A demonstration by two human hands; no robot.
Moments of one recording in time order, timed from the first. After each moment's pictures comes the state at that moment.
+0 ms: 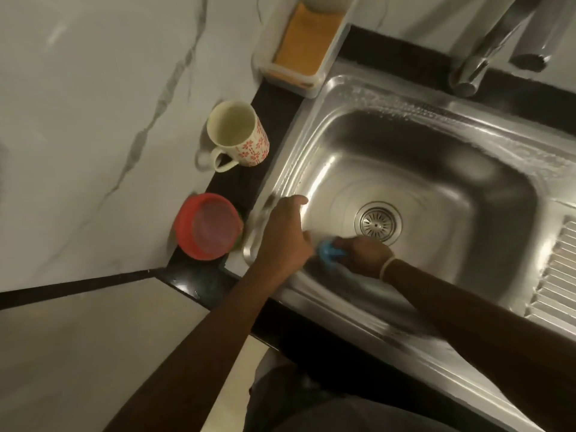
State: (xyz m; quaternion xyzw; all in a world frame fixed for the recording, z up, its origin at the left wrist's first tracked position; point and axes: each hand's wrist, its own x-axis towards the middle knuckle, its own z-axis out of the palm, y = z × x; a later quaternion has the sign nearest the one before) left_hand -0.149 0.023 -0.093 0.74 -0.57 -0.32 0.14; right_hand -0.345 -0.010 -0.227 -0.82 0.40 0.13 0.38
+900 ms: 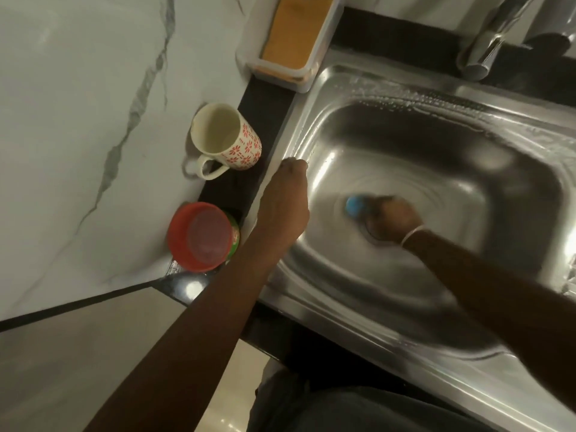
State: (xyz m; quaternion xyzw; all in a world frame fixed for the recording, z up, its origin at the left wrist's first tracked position) left_hand -0.155 -0.045 -0.083 0.74 -0.64 -0.19 0.03; right_hand -0.365 -0.073 -0.231 -0.77 0.53 0.04 0.34
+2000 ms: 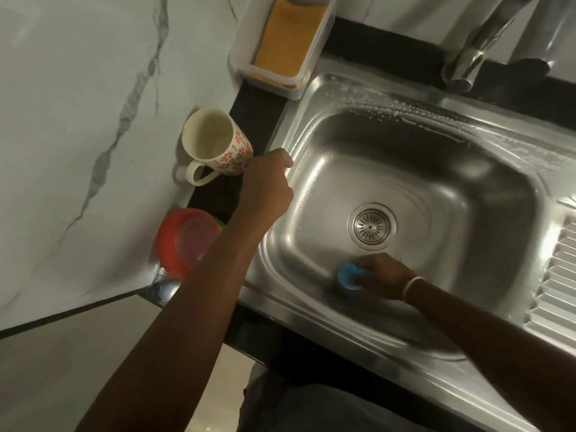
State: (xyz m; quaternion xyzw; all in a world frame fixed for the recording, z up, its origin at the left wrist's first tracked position) left_hand -0.127 -0.077 -0.098 0.76 -0.59 -0.24 0.10; right_hand -0.397 0.004 -0.245 -0.70 0.46 0.16 0.52
